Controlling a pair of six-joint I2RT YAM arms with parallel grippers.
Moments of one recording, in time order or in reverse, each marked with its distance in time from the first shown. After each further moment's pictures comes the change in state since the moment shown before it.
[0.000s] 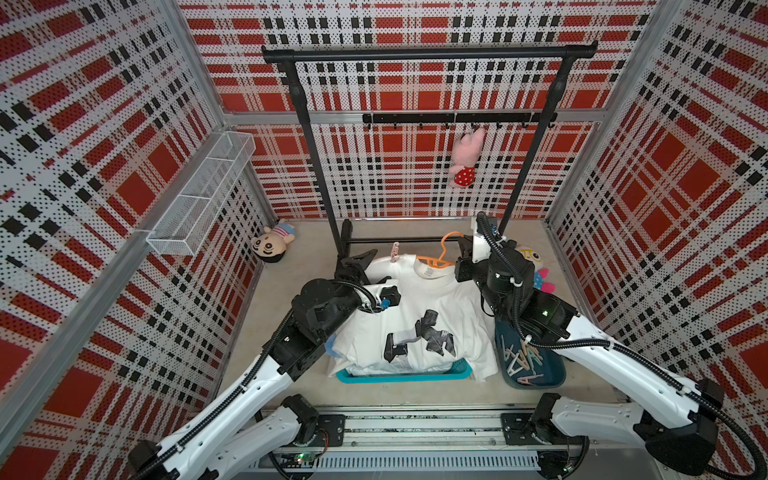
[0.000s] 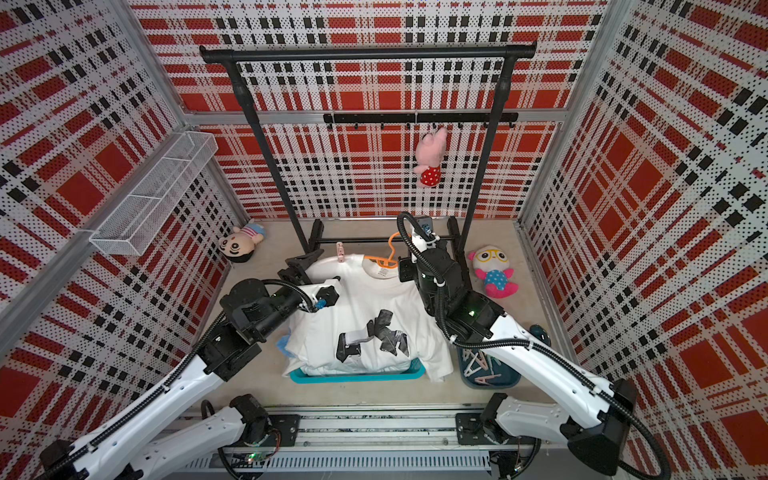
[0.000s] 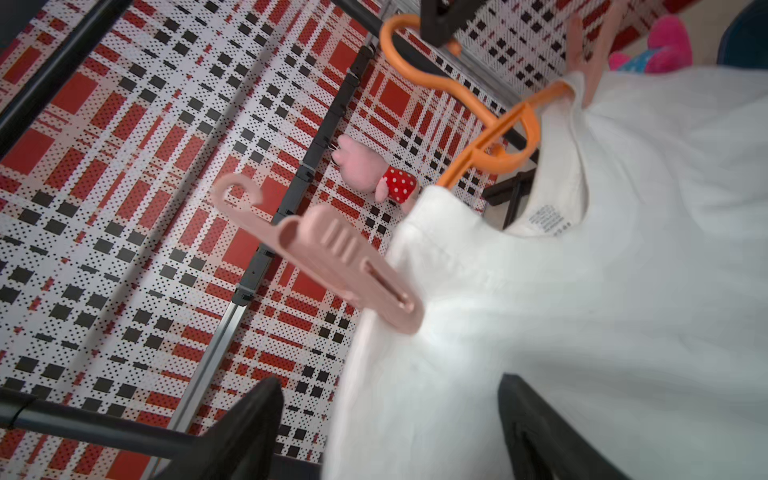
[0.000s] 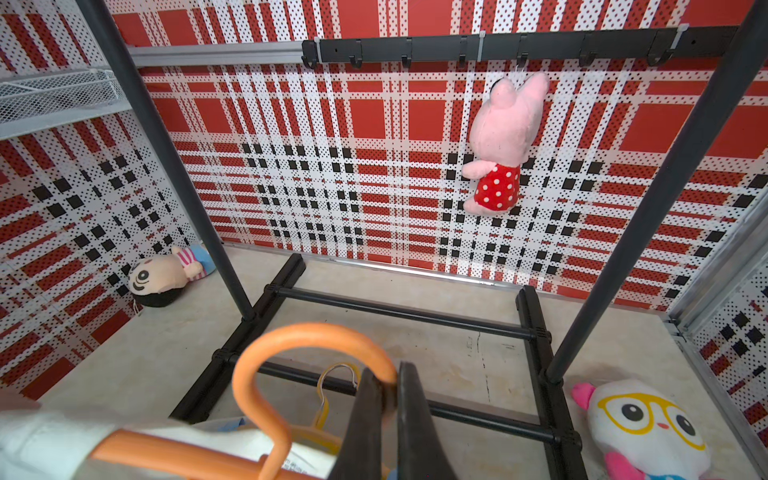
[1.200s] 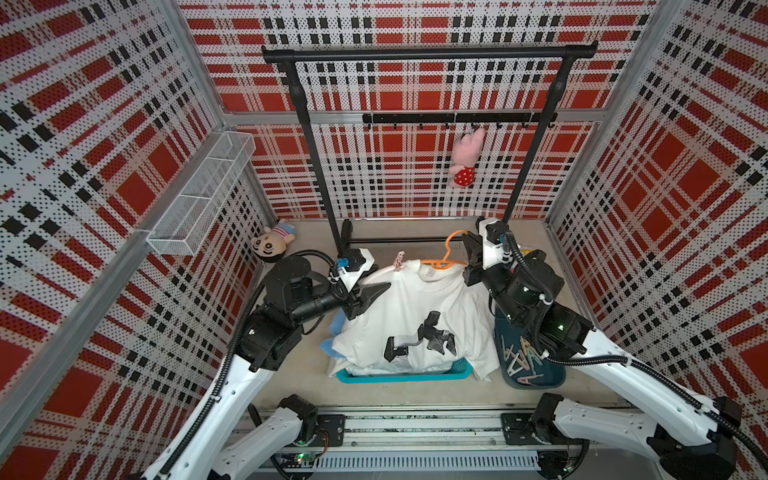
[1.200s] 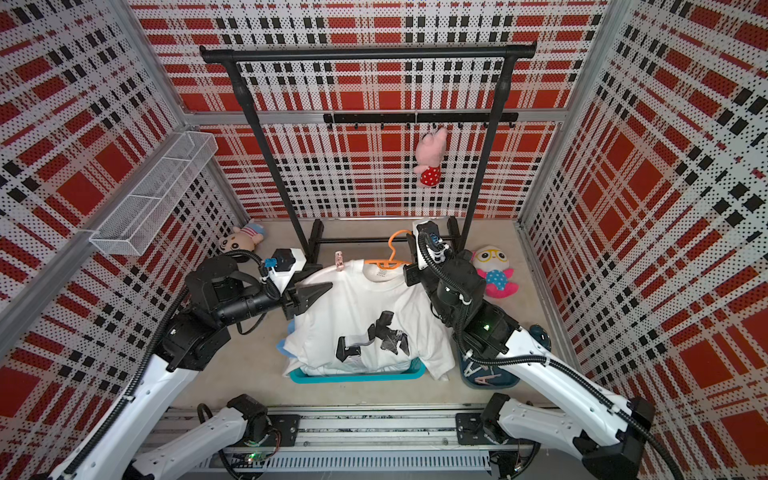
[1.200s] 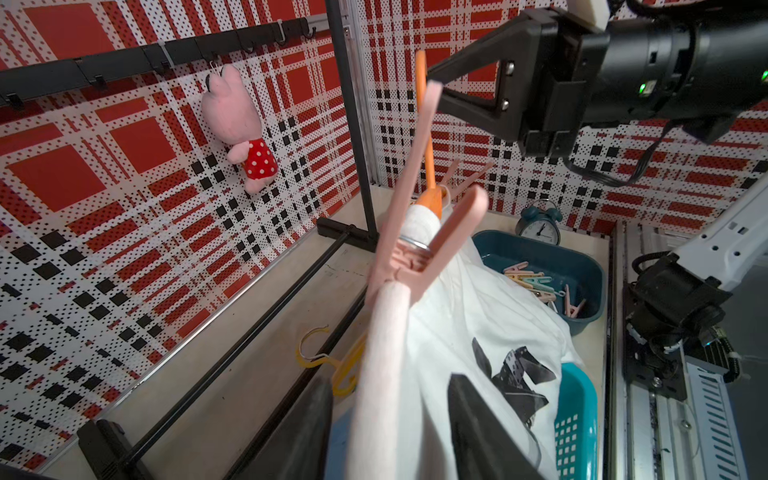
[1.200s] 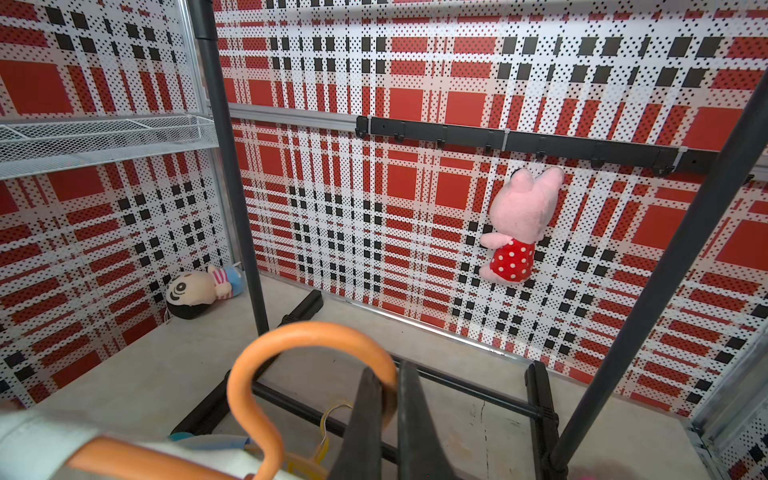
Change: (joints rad) left arm 0.140 0.051 0.278 -0.482 0.431 -0.687; right arm 0.000 -0.113 -0.085 0.169 -0.135 -0.204
